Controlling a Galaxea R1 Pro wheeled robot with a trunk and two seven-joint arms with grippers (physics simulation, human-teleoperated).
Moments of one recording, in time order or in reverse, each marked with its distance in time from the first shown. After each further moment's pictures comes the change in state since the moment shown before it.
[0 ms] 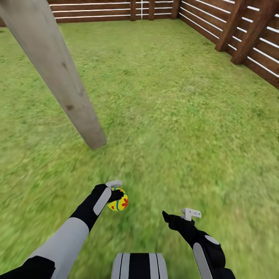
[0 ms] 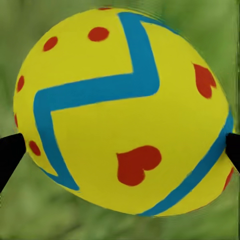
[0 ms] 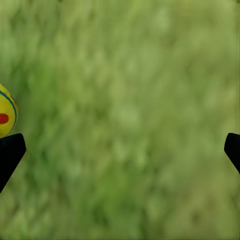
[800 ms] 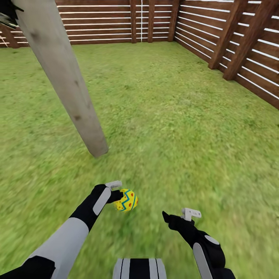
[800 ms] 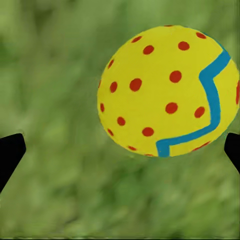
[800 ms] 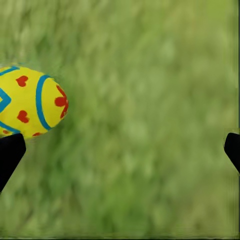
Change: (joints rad) left arm 0.000 0.000 0.011 0.004 0.009 0.012 0.003; right arm 0.000 0.000 0.001 0.001 0.001 0.003 -0.001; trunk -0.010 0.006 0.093
